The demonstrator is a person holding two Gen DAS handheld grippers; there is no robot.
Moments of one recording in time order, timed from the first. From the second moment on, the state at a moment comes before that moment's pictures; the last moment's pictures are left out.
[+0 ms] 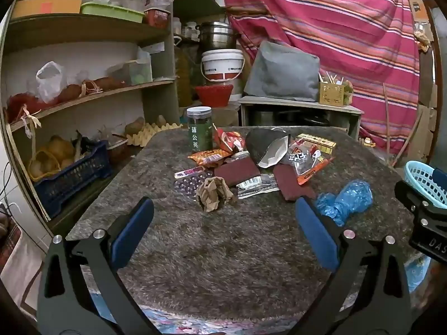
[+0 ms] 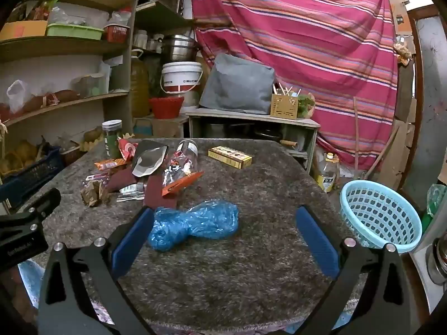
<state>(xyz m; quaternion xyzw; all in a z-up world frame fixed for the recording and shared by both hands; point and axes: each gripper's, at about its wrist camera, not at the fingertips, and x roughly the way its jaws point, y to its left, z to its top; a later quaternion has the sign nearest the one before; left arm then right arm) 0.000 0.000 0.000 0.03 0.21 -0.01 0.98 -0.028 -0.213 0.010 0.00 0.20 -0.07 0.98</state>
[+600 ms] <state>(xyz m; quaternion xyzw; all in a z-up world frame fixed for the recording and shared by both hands) -0.003 0.002 0.005 0.03 0.20 -0.02 0.98 -0.029 -0.212 0.010 0.00 0.19 -0.07 0.98</state>
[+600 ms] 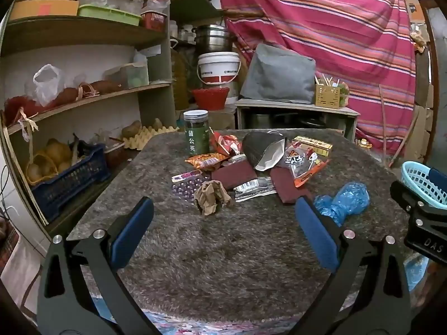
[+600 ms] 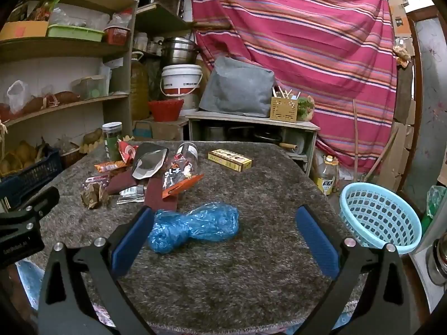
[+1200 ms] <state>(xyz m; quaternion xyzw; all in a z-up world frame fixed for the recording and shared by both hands) 0.010 0.007 -0.004 0.03 0.22 -0.01 0.98 -0.014 -0.205 -0.002 0.00 0.20 -0.07 0.98</state>
